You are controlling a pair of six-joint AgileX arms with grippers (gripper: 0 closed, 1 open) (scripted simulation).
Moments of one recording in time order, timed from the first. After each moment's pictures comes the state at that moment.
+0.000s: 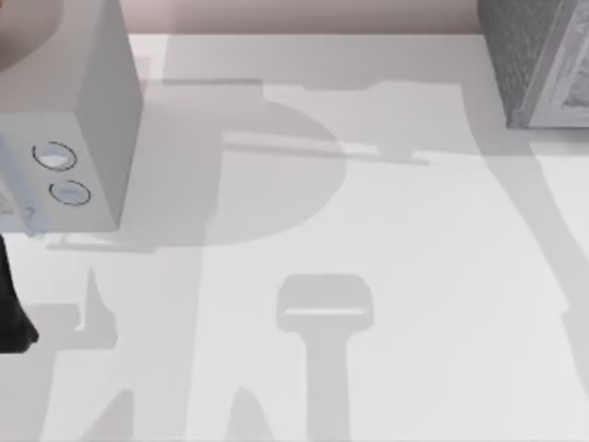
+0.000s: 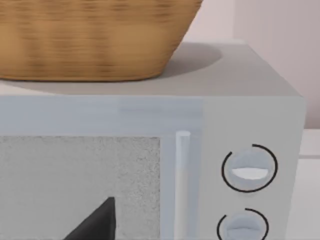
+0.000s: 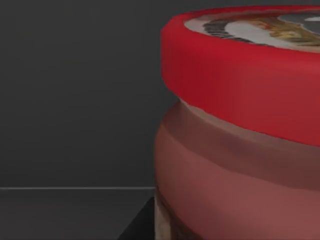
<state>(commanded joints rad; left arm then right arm) 0.00 0.00 0.00 0.00 0.00 0.00 0.23 1.61 1.98 -0.38 0.26 0.02</state>
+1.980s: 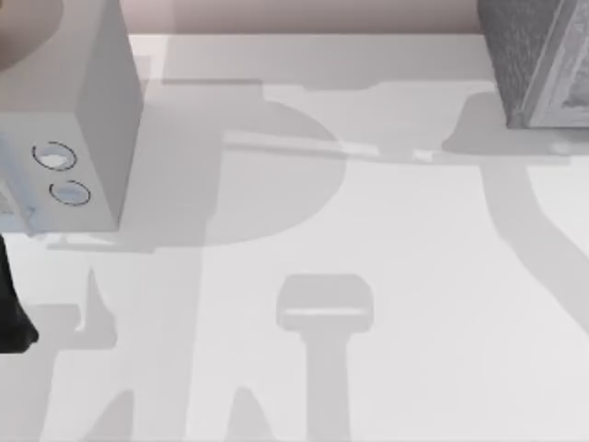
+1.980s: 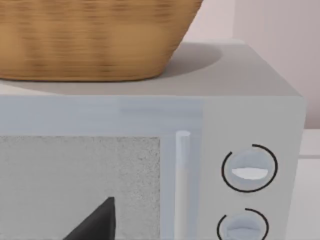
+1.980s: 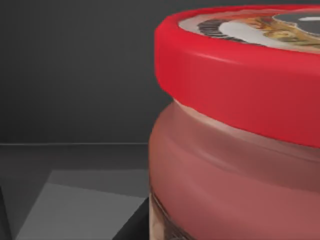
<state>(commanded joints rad) 0.00 0.00 0.00 0.00 0.00 0.00 0.54 1.26 2.05 -0.80 0.56 0.03</state>
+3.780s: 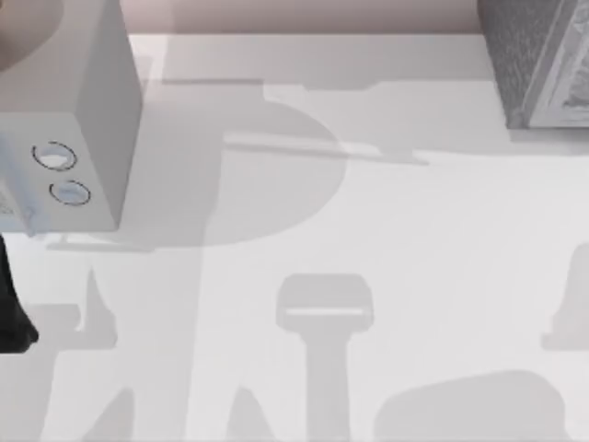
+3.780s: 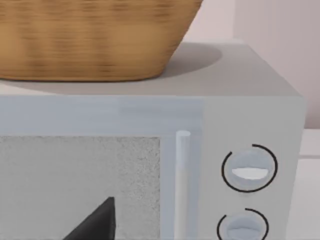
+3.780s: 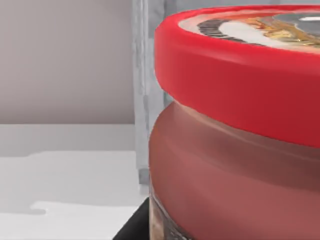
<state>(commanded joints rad) 0.00 0.00 0.00 0.00 0.00 0.00 0.00 0.00 0.00 0.00 0.00 0.00</state>
